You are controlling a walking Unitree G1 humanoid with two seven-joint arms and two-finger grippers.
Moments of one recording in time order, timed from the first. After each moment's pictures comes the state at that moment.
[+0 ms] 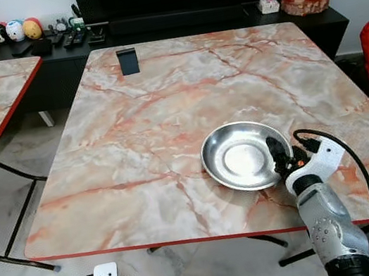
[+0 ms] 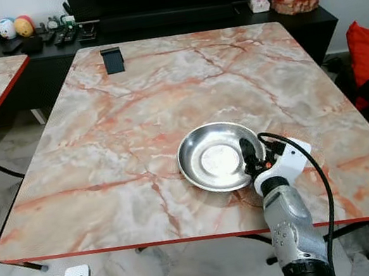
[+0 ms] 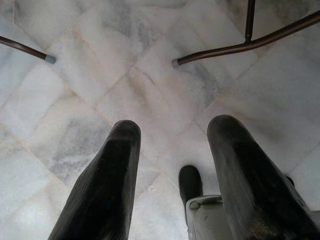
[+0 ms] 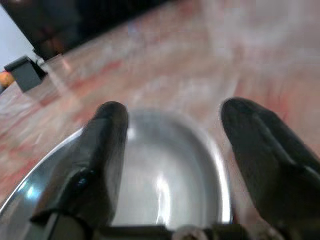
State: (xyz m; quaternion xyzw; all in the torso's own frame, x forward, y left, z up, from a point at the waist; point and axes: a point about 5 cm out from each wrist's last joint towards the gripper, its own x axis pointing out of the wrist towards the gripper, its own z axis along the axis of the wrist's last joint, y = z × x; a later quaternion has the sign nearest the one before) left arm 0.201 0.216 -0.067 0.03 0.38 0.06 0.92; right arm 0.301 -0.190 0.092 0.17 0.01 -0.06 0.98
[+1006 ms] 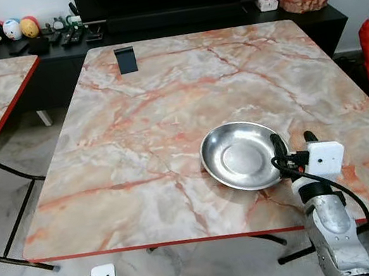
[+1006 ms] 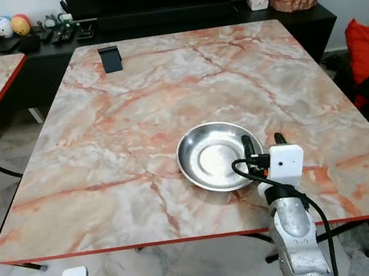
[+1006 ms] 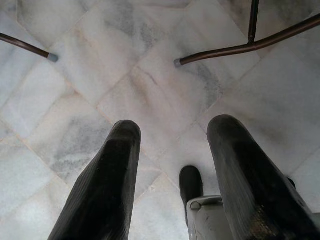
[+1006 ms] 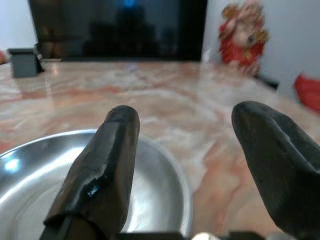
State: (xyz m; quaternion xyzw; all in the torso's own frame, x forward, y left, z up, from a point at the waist) left arm 0.198 0.219 -0.067 0.02 0.38 0.07 0.92; right arm 0.278 -0.192 0.093 -0.03 -0.07 -0.06 1.00
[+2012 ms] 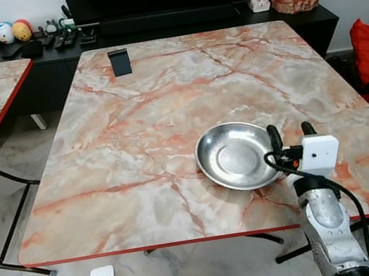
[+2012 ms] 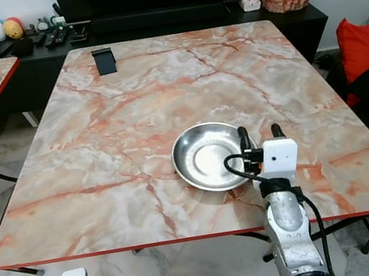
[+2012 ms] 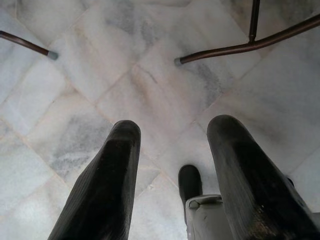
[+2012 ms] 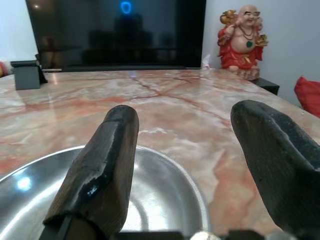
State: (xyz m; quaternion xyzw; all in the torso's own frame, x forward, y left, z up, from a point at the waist) left arm 0.197 0.219 -0.068 0.02 0.38 0.08 0.92; right arm 0.287 -0.178 0.098 -0.02 -0.08 -0.06 1.00
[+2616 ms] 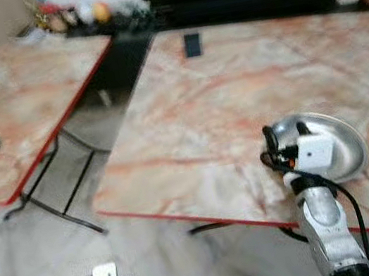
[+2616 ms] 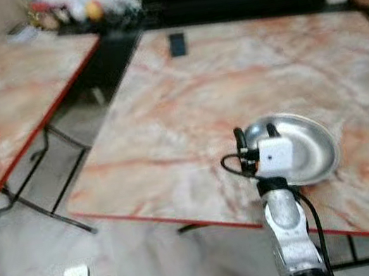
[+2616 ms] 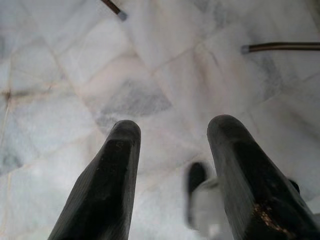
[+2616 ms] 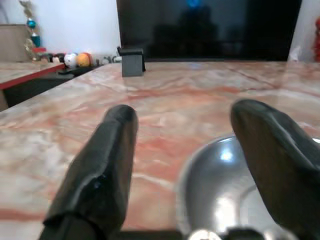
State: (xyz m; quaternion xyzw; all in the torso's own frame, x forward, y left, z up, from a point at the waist) left arm 0.194 0.215 -0.071 0.01 0.39 0.07 0.92; right arm 0.290 -0.174 0.095 -0.02 -0.07 -0.04 1.00
